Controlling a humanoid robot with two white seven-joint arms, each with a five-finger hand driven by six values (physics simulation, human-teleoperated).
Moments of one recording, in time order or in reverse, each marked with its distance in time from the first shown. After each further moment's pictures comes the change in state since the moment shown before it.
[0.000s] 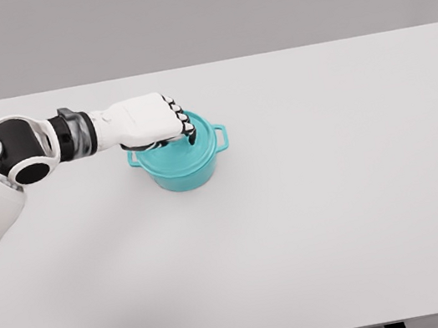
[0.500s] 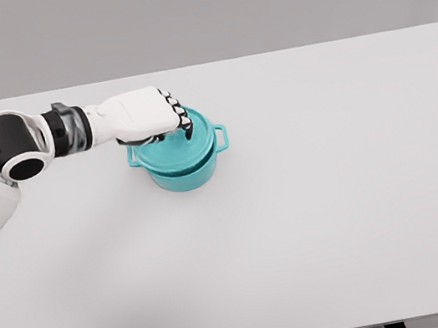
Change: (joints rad) left arm -0.011 0.008 0.012 -0.001 0.017 0.000 0.000; right arm 0.000 0.000 0.000 0.000 0.000 0.000 0.000
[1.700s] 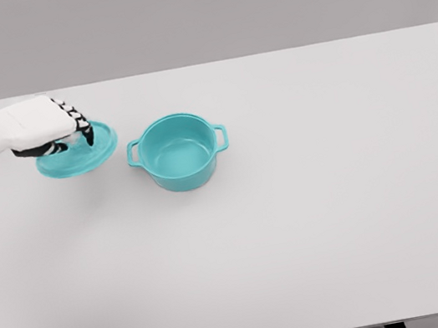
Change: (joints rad) left arm 0.071 0.284 0.109 0.026 0.121 0.000 0.000; right arm 0.000 0.000 0.000 0.000 0.000 0.000 0.000
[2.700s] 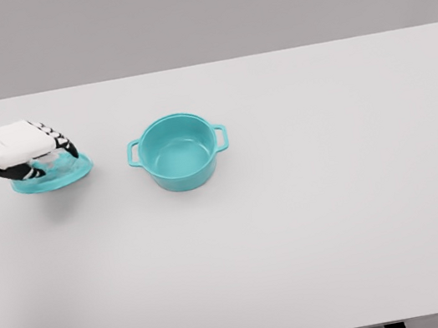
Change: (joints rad) left arm 0.051 -0.002 0.028 0.148 -0.010 0.000 0.000; right arm 0.000 0.000 0.000 0.000 0.000 0.000 0.000
